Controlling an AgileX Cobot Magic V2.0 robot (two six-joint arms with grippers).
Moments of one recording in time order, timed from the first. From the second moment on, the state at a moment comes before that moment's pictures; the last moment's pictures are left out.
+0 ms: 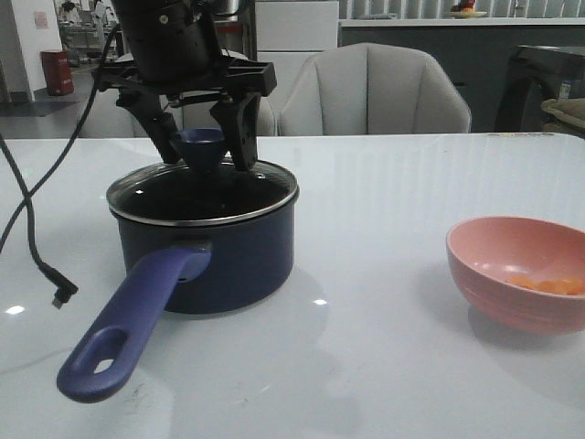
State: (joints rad) left arm -0.51 1.96 -1.70 -0.03 1.01 -0.15; right arm 0.06 -0.01 0.03 0.05 0.03 -0.05
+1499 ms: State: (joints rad) left arm -0.51 1.94 -1.80 0.01 1.09 -0.16; right arm 0.06 -0.01 0.03 0.05 0.03 -0.05
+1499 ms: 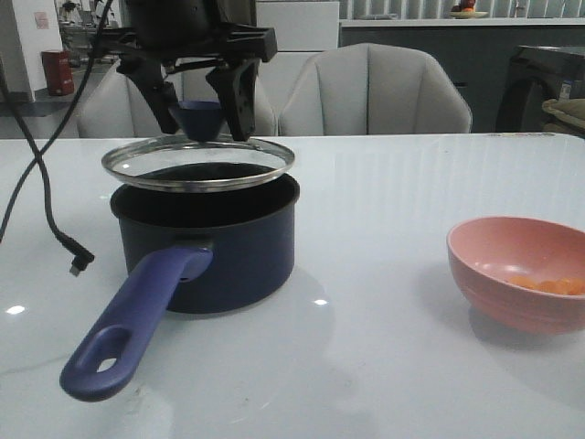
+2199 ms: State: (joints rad) left arm -0.22 1.58 -1.30 0.02 0.89 -0.18; right arm 0.06 -0.01 0.03 0.05 0.03 -0.05
